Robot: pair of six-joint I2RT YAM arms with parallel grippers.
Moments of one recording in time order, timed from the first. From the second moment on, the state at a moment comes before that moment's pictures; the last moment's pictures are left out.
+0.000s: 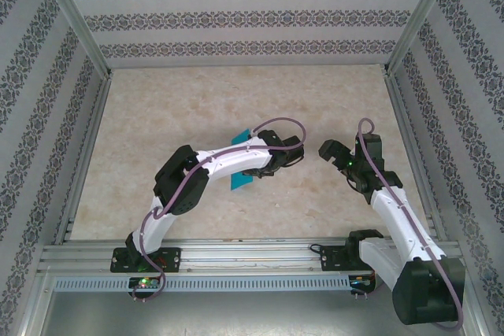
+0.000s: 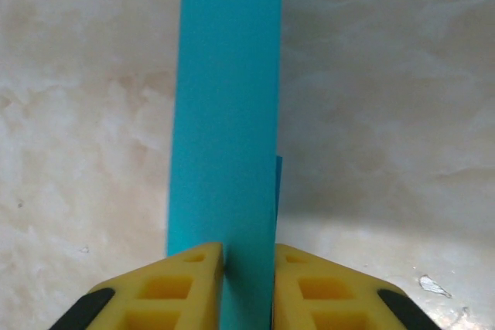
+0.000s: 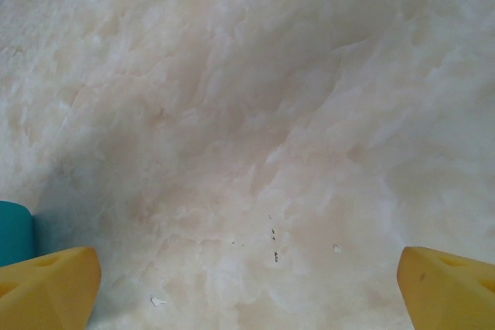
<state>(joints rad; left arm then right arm) -0.95 2.17 1.77 -1.22 -0.47 -1.05 0.04 0.93 0.55 -0.41 -0.14 0.67</state>
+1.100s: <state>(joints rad) -0.52 1.49 0.95 -0.34 0.06 -0.73 0.21 1.20 0.56 -0.30 -0.46 0.77</state>
